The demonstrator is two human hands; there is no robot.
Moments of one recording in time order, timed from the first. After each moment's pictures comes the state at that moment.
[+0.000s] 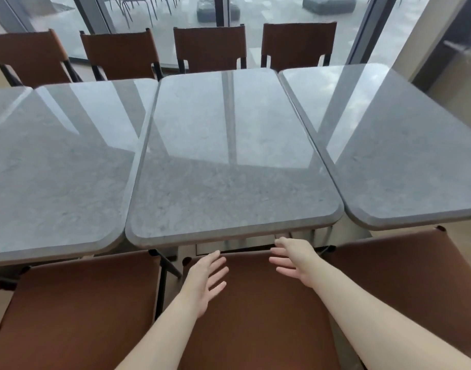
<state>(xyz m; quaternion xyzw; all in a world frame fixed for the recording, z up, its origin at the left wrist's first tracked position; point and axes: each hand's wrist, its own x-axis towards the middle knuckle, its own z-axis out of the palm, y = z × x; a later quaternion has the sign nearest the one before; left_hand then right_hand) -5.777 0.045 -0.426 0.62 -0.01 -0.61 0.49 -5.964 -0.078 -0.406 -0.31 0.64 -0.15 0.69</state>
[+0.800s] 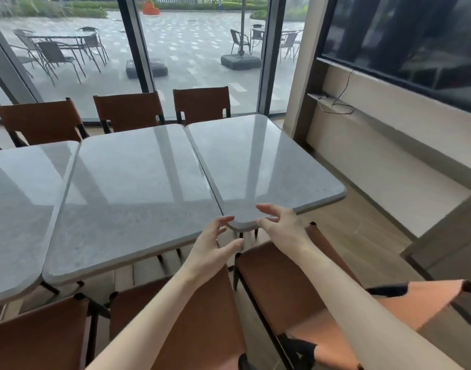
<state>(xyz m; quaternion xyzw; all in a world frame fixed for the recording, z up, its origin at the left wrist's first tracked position) -6.033 0.024 -0.204 0.57 -0.60 -0.41 0.38 -6.222 -0.019 -0.159 -0.62 0.60 -0.30 0.41</state>
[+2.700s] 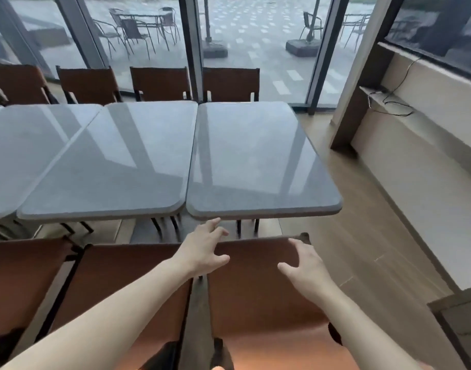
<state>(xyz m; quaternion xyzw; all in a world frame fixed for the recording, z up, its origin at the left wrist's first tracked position) -6.262 -0.048 -0.261 0.73 -0.64 -0.21 0.07 -6.513 -0.100 -0.265 -0.70 0.58 -0.08 0.40</state>
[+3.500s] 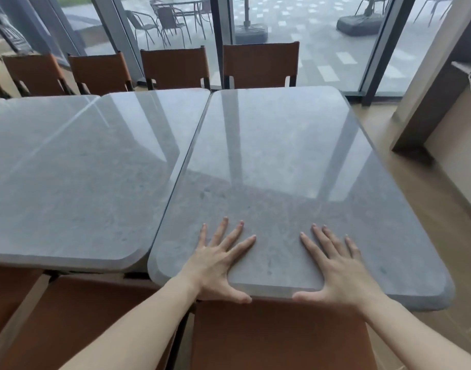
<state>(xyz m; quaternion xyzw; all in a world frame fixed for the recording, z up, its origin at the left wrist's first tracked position) -6.186 -0.310 -0.453 0.70 -0.70 -0.11 -0.08 -6.459 -0.437 -0.448 -0.92 0.37 0.06 0.10</state>
